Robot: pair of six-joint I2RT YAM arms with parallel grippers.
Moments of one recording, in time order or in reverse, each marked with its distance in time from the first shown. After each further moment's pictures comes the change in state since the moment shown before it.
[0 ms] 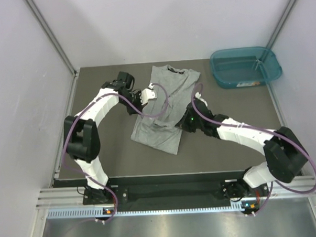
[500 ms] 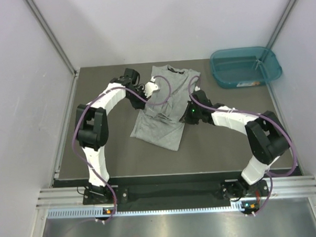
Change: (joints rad) left arm -0.001 0.232 0.173 0.096 -0.097 -0.212; right arm -0.185 0.246 0.150 -0.021 -0.123 -0.200
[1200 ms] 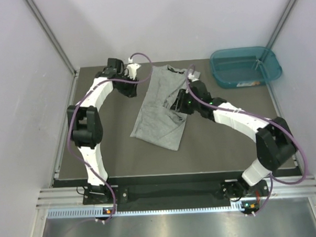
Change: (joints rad) left arm 0.121 0.032 0.146 0.099 -0.030 -0.421; right arm 0.037 -0.096 0.123 -0.018 0.016 -0.127
